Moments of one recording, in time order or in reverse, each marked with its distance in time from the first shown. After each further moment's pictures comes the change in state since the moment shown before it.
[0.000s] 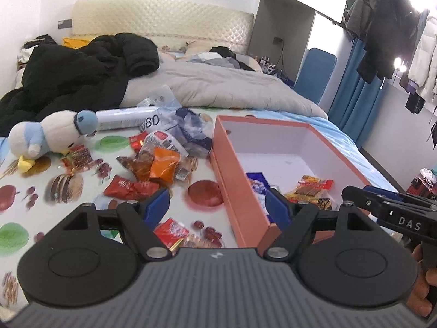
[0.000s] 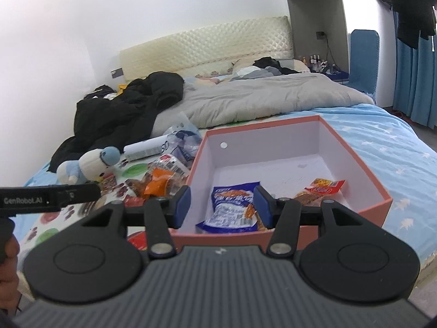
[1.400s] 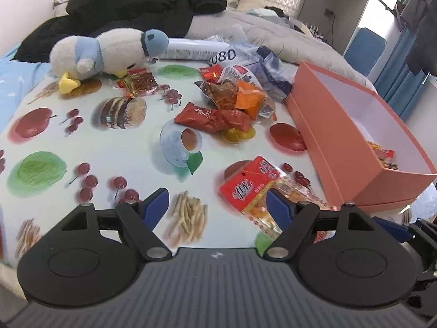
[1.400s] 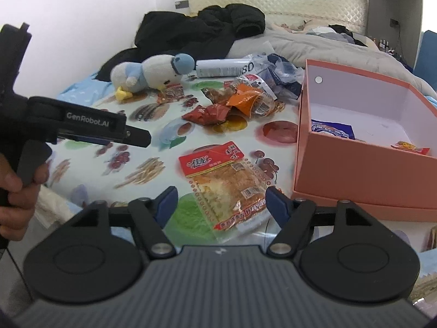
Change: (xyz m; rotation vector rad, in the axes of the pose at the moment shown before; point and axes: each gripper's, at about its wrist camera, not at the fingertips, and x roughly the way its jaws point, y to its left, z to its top) left arm 0.051 0.130 -0.064 -0.152 0.191 0.113; right arm 0.044 0.115 -0.095 -0.255 0.225 0.153
